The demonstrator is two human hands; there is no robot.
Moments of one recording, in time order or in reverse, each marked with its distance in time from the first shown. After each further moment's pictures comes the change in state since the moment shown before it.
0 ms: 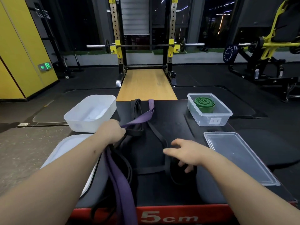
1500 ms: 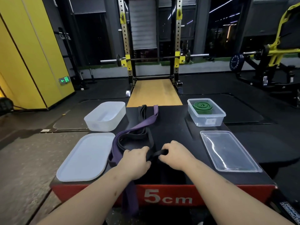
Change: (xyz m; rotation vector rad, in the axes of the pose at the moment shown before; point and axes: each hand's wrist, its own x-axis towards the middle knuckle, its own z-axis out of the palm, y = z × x) left_hand -0.166 0.042 0.041 0.180 -0.109 0.287; right_hand -0.023 0.010 0.052 -0.299 0.231 -0.278
